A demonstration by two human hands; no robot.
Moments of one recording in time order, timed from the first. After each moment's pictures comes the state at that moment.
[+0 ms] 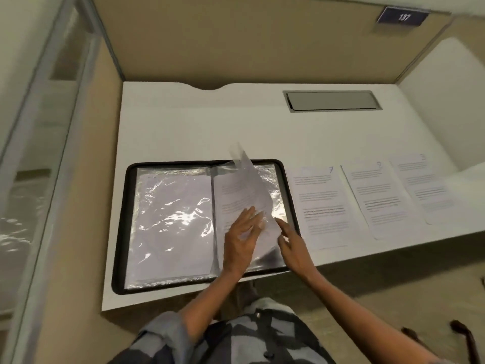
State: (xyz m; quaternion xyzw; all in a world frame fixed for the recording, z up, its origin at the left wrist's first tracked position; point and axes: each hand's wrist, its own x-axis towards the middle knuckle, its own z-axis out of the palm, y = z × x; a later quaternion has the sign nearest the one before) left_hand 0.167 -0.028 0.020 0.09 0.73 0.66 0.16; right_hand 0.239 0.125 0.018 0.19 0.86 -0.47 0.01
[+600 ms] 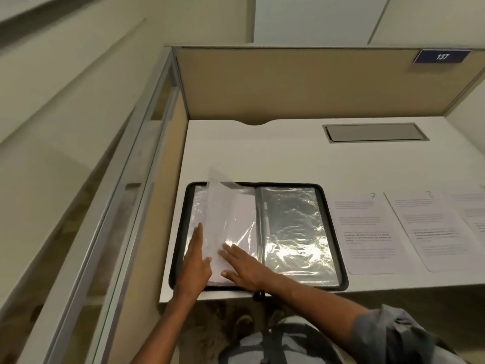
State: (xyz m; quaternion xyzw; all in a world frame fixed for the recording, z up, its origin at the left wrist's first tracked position) left_hand 0.149 -0.239 0.038 0.06 0.91 0.40 0.12; right_hand 0.170 -0.050 0.010 -0.17 0.93 -0.23 0.23
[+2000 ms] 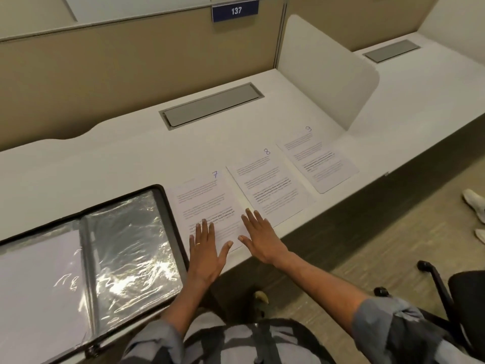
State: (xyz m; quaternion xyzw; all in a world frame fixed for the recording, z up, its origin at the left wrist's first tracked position) left_hand 0.242 0.215 -0.023 0.31 0.92 0.15 0.19; right_hand 0.338 0.391 0.002 0.18 0.95 -0.21 0.12
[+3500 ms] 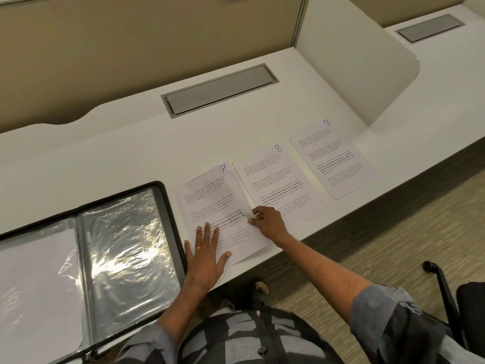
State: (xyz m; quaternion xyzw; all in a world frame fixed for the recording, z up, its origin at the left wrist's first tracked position) left_hand 0.217 0.216 -0.058 0.32 0.91 0.08 0.23; right_hand 0.266 0.450 -0.006 0.39 0.77 -0.49 0.09
